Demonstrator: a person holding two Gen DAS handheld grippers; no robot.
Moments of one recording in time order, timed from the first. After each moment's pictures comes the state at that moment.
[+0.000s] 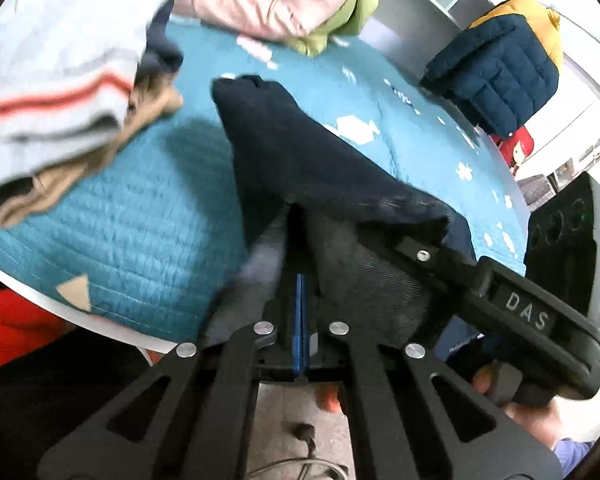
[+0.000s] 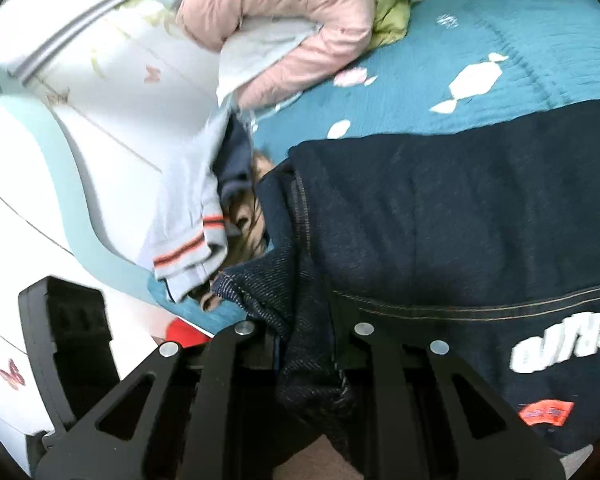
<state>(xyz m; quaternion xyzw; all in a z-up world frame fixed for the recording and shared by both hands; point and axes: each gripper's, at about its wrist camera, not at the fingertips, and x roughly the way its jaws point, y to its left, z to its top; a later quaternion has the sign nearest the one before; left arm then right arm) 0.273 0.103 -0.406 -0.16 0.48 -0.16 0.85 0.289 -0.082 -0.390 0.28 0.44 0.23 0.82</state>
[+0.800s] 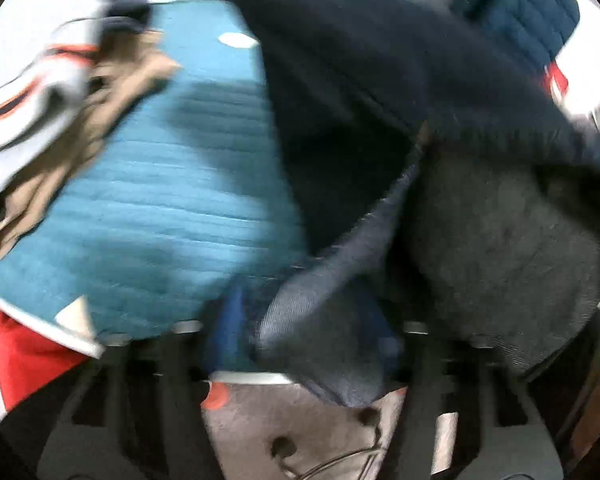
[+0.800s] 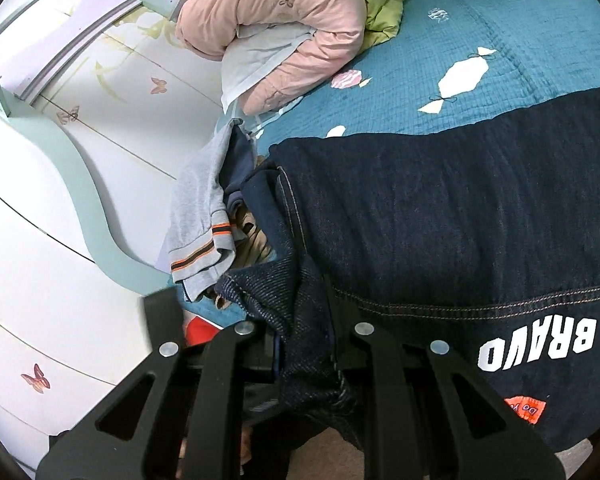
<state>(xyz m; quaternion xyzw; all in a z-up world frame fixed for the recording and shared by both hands) 0.299 0.068 -0.474 -0.03 0.56 -0.14 0.82 0.289 -0.112 -0.389 0.31 0.44 0.25 0.80</state>
